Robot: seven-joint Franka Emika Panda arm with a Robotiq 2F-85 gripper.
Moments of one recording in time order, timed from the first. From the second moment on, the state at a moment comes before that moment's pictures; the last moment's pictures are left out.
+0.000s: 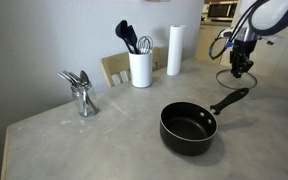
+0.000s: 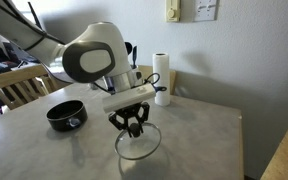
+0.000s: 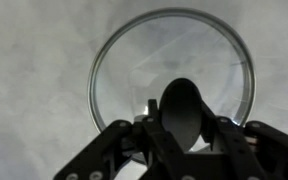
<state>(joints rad) -0.22 0.41 -0.14 -2.10 -0.24 2.56 -1.02</state>
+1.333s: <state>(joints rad) -0.01 0.14 0.03 -2.12 -0.28 2.34 -0.96</state>
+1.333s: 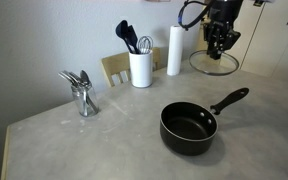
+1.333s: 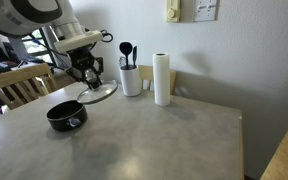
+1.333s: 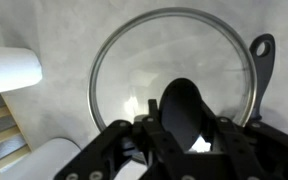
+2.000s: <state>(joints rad) 0.06 0.17 0.10 -2.17 -0.28 2.34 -0.99</state>
